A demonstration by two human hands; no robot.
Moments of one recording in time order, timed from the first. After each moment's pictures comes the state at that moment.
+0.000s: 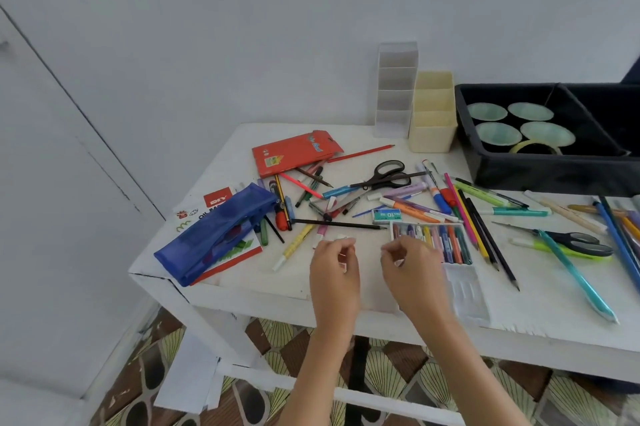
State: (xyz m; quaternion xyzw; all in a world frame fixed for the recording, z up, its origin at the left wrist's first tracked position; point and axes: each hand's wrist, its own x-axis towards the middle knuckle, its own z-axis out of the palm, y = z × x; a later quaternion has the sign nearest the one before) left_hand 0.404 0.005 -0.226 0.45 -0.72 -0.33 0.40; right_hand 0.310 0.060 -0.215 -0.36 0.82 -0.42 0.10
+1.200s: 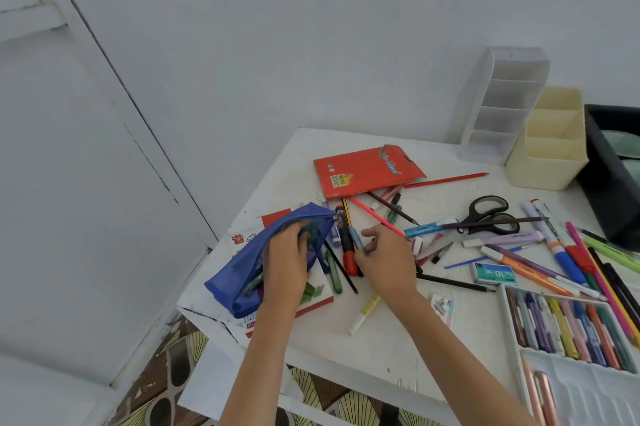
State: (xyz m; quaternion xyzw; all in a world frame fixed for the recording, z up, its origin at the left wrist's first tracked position) left_hand 0.500 -0.202 -0.235 0.55 -0.74 -0.20 0.33; right_hand 0.365 -0.132 -0.226 -0.42 0.81 -0.36 0.18
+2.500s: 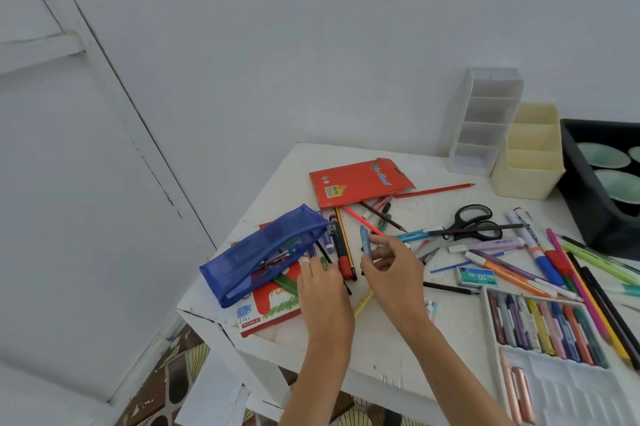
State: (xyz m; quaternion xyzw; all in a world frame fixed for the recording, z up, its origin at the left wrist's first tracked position) left_hand 0.453 -0.120 -0.231 0.59 -0.80 -0.04 0.12; right_hand 0.366 -0.090 -0.211 -0.35 0.72 -0.55 0.23
